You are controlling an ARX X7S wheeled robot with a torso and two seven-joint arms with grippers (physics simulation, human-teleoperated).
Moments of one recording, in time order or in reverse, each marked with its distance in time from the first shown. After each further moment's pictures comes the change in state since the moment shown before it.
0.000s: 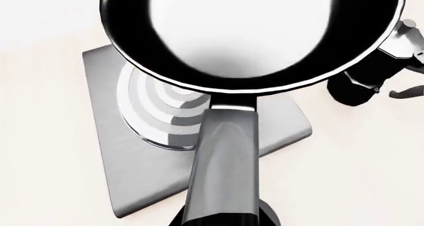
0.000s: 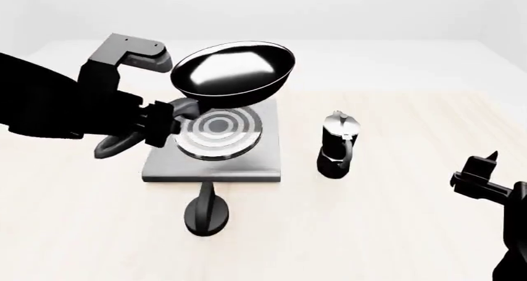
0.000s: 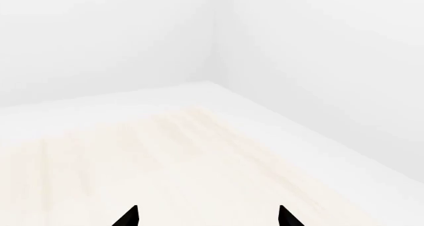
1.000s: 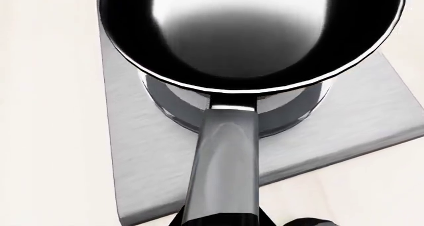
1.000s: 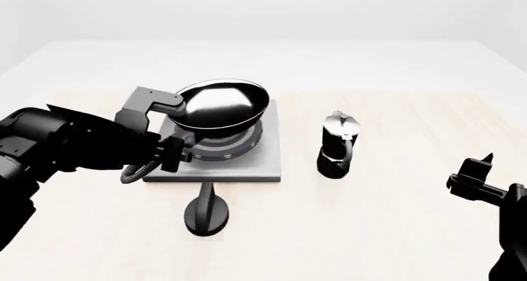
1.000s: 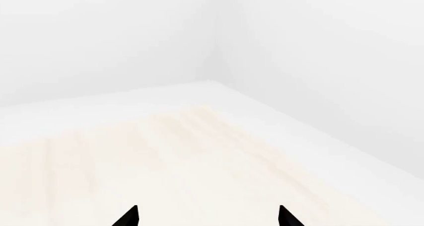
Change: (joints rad) left arm 0.216 0.184 0.143 -0.349 0.274 0.290 0.160; right arm -0.018 -0.004 -0.004 0.019 0.012 -0.034 0.003
